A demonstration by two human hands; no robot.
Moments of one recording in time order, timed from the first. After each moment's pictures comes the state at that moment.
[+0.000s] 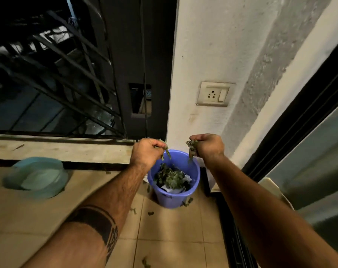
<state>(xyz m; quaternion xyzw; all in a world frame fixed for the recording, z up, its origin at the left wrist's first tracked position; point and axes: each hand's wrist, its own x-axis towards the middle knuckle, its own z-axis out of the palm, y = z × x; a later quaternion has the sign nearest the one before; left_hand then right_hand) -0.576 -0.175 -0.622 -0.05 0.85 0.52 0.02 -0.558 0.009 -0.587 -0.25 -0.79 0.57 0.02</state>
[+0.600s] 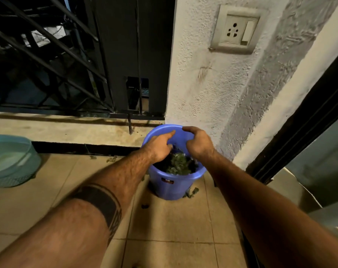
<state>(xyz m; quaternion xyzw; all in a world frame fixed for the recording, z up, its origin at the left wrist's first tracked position) -0.619 -0.140 -0.792 0.12 0.93 0.33 0.14 -0.584 0.004 -0.761 -0.12 -0.90 0.42 -0.01</state>
